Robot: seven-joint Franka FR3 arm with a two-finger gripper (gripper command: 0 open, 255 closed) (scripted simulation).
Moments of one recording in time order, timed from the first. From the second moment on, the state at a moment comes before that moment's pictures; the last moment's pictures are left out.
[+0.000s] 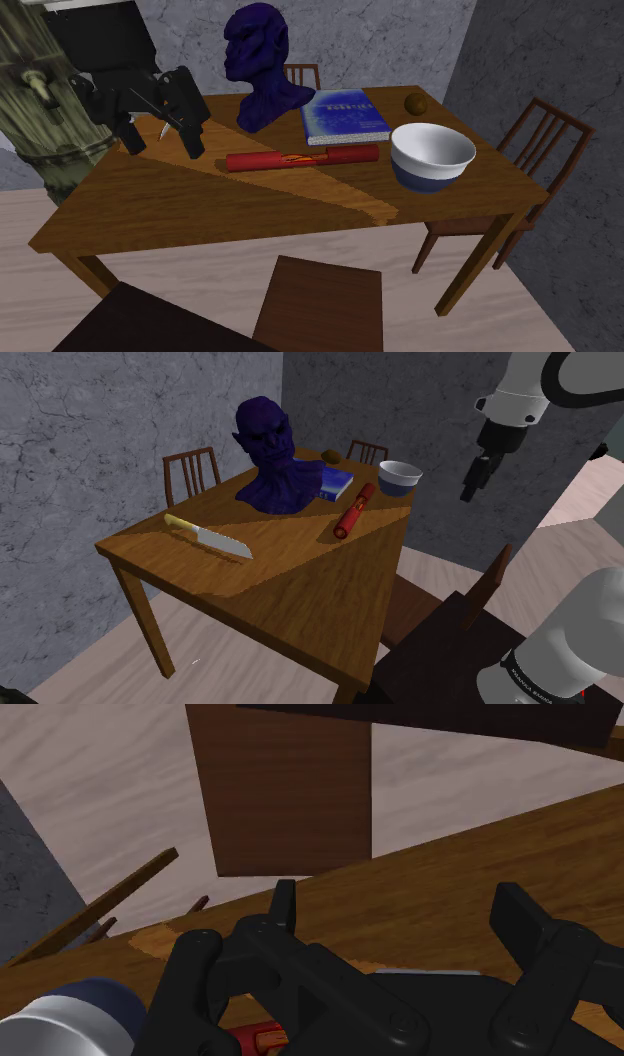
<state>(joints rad) -0.01 -0.82 -0.01 -2.41 -0.11 1.61 -0.12</state>
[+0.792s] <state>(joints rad) -0.09 -0.43 0.11 -2.27 -0.06 1.80 0.27</state>
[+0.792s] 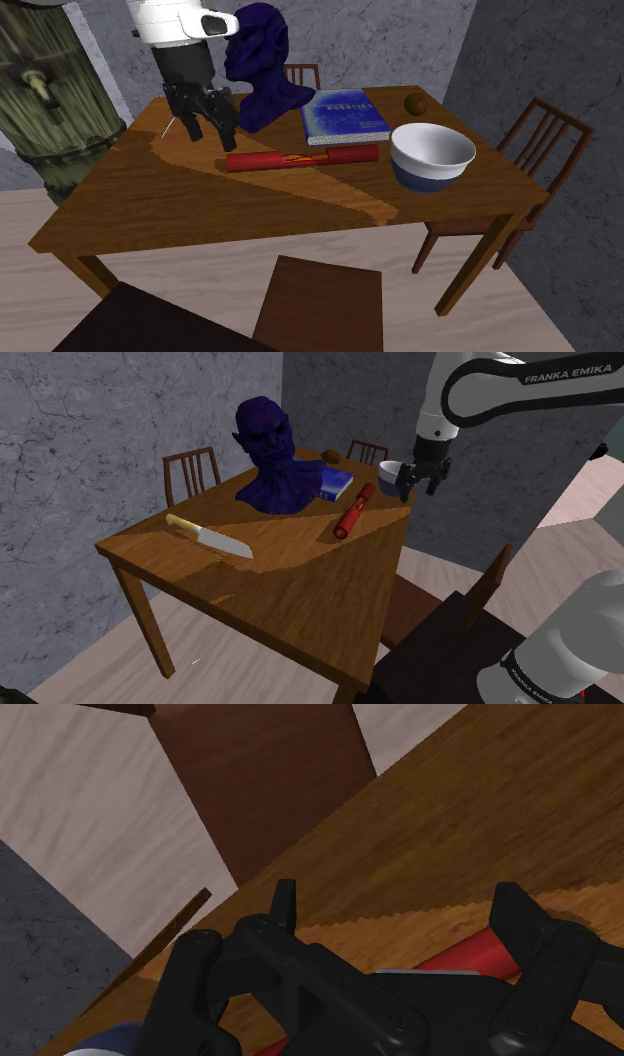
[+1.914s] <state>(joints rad) -0.16 0.28 0.11 -1.72 -0.11 1.87 0.82</state>
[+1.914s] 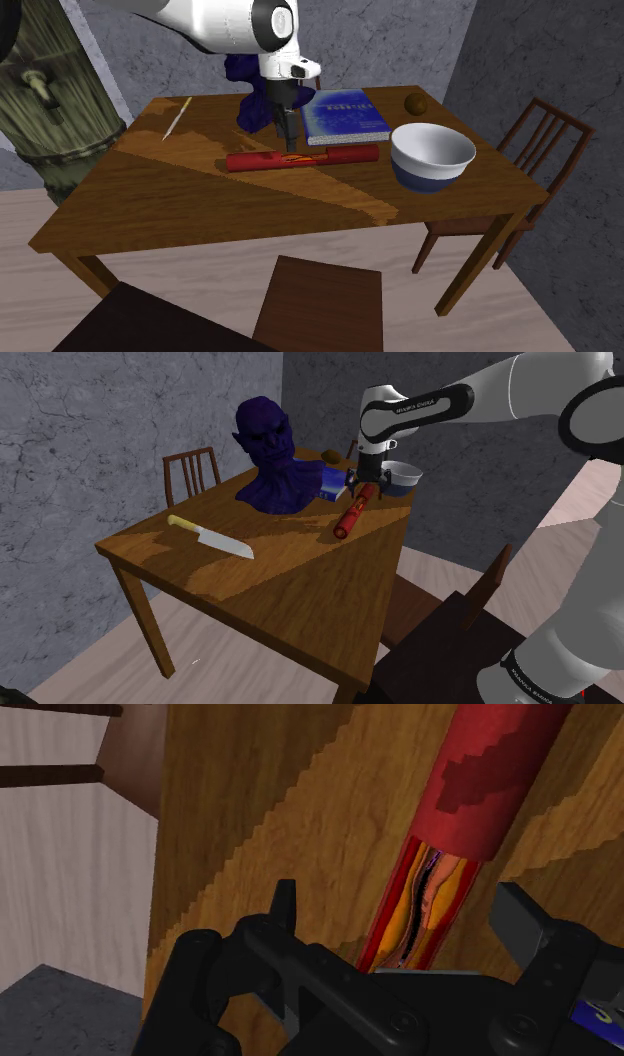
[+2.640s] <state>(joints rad) -0.16 0.52 0.07 -1.52 -0.10 1.89 0.94</state>
